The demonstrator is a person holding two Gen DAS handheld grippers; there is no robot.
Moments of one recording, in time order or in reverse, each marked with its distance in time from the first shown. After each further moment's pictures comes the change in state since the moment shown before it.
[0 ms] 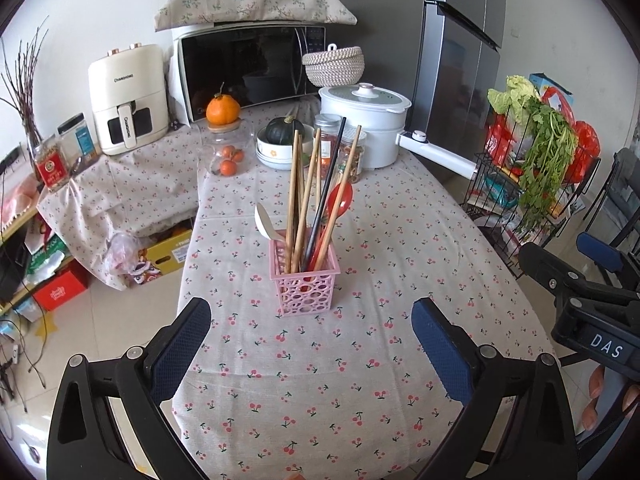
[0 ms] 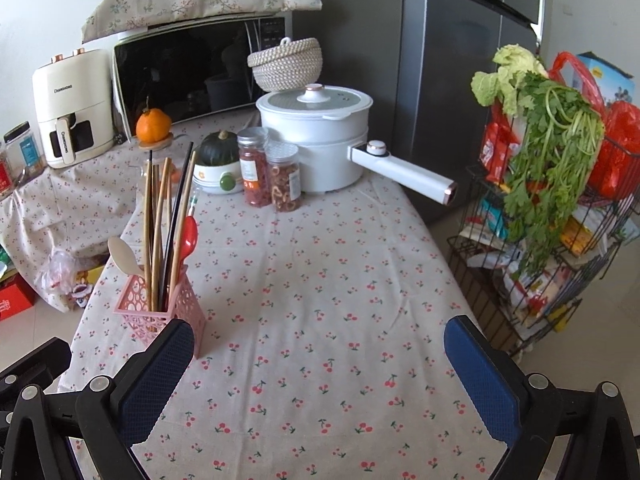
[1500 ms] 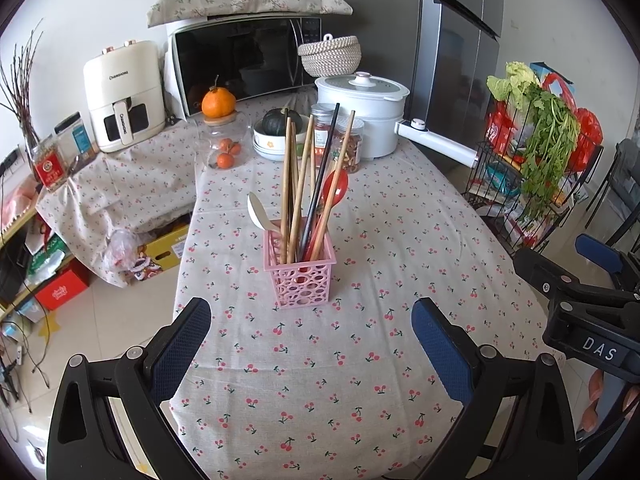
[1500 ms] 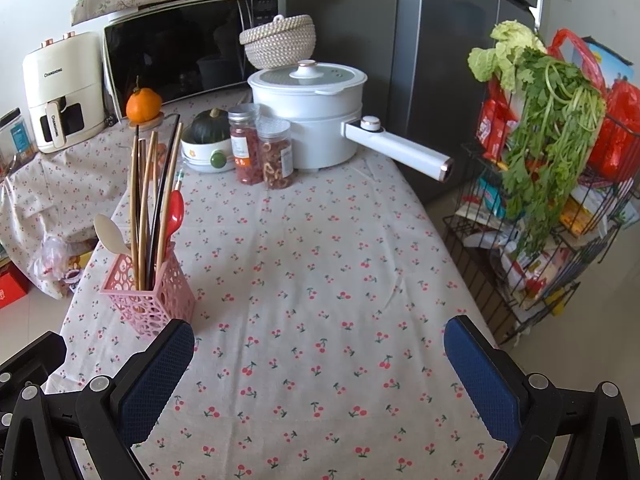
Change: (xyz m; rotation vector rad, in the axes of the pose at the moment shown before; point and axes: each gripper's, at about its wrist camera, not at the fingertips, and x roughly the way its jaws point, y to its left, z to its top) left arm 0.009 -0.008 -0.005 0.015 0.025 0.014; right arm 0.013 -0.006 -0.008 0.010 0.057 -0.011
